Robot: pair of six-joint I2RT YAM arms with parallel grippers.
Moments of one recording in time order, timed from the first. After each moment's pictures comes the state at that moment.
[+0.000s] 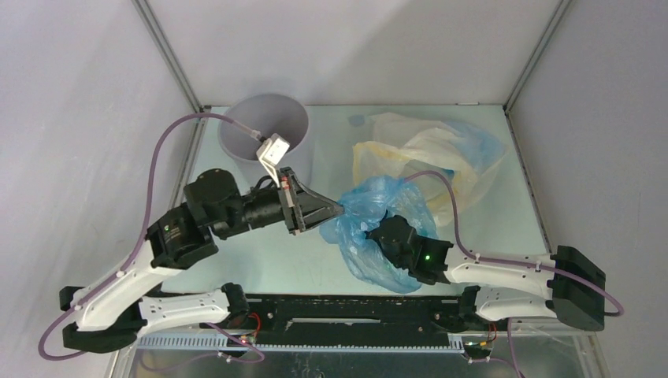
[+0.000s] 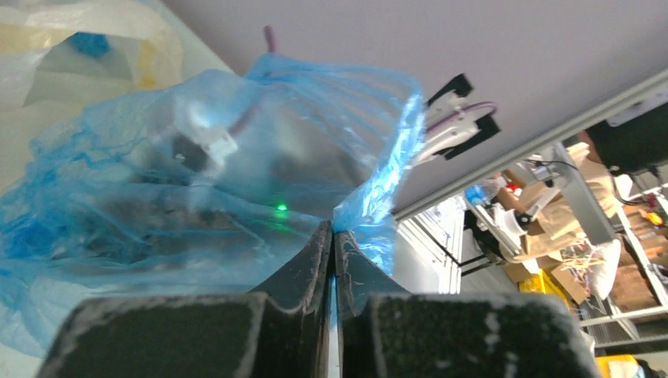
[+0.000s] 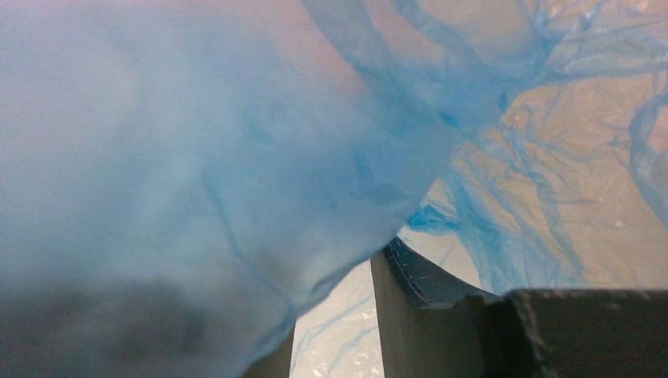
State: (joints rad) left arm -1.08 0.90 1.33 -0.51 0.12 -0.69; right arm 1.18 1.16 0.63 0.30 0.52 0.39
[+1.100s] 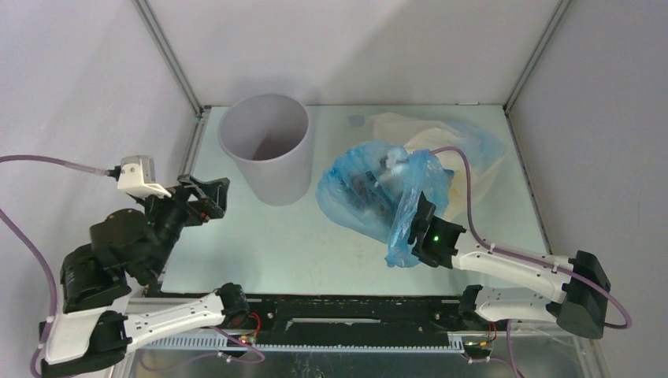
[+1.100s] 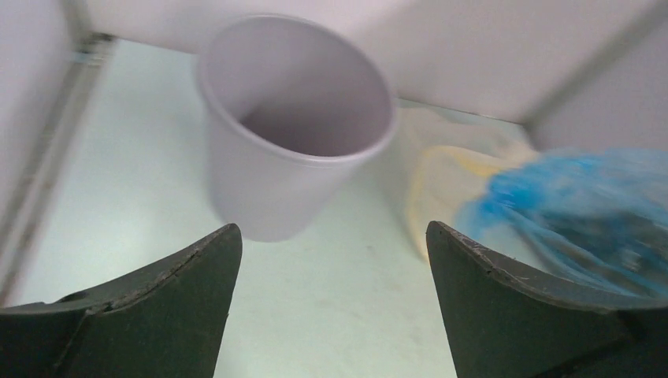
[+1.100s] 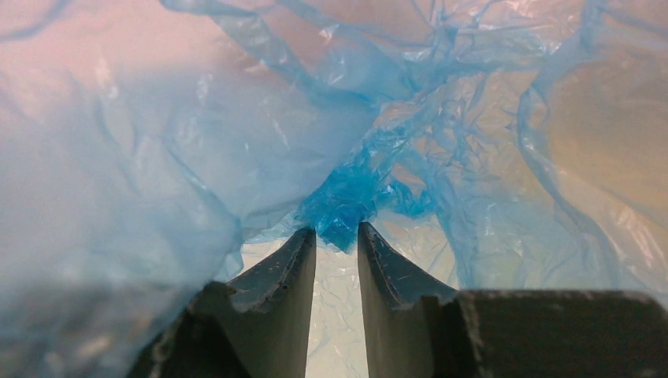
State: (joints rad) left arm -1.08 0.59 1.43 -0.98 -0.84 -0.50; right arm 1.07 1.14 0.82 0.36 0.44 0.36
